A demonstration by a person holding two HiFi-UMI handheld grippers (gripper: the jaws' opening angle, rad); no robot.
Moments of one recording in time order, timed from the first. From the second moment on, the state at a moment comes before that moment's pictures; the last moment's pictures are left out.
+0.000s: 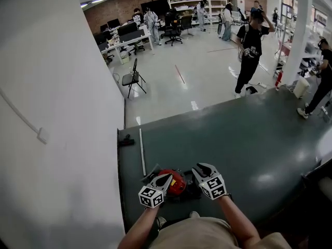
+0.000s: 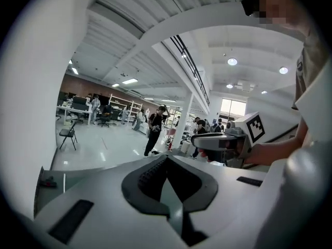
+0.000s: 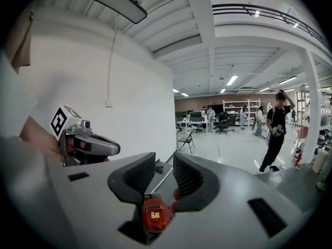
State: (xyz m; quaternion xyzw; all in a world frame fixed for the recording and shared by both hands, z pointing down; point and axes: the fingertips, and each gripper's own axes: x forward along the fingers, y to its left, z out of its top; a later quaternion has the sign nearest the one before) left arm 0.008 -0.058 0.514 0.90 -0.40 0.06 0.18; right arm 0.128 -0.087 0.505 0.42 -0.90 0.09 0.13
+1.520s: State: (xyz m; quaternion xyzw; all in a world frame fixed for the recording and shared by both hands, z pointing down) left arm 0.076 -0.127 0.612 0.86 -0.43 0.18 0.20; right arm 0.122 -0.139 0.618 0.48 -0.85 0.11 0.19
